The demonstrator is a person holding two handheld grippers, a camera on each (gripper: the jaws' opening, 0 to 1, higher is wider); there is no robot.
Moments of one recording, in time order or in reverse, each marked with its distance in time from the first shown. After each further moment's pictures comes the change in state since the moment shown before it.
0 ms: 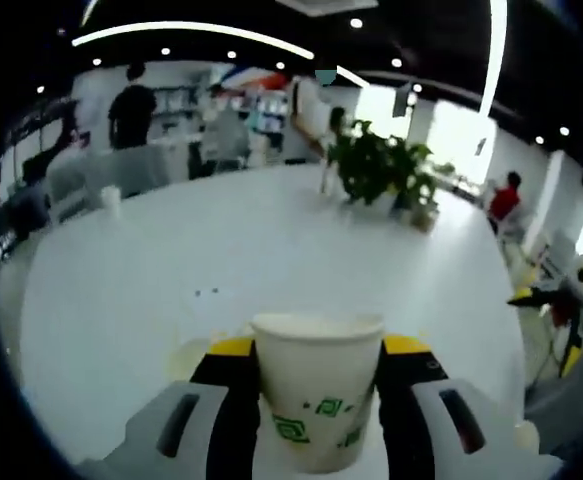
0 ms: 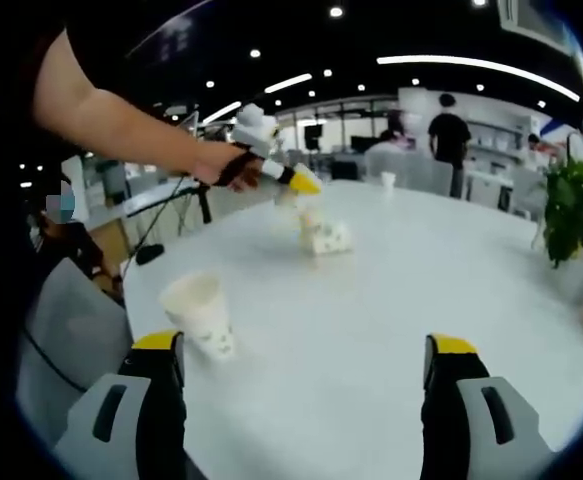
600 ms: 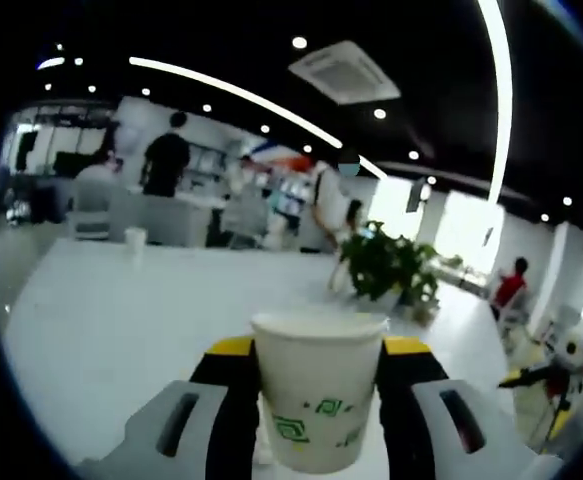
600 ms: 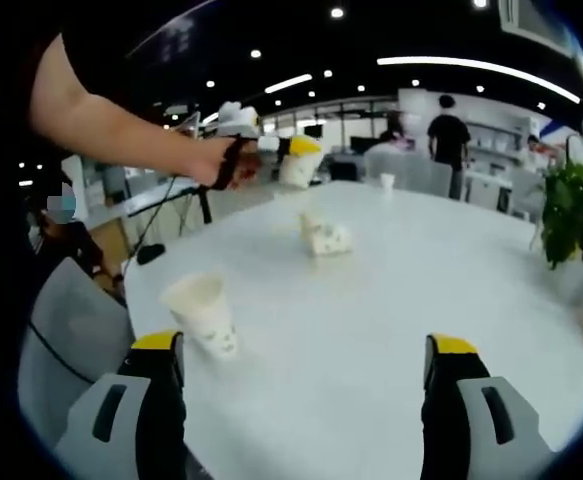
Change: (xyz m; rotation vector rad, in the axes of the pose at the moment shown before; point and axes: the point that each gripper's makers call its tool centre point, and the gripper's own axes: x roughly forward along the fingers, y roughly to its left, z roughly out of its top) left arm -0.033 0.002 0.059 -0.173 -0.373 0.028; right arm -0.006 0.003 0.000 -0.004 0.000 -0.005
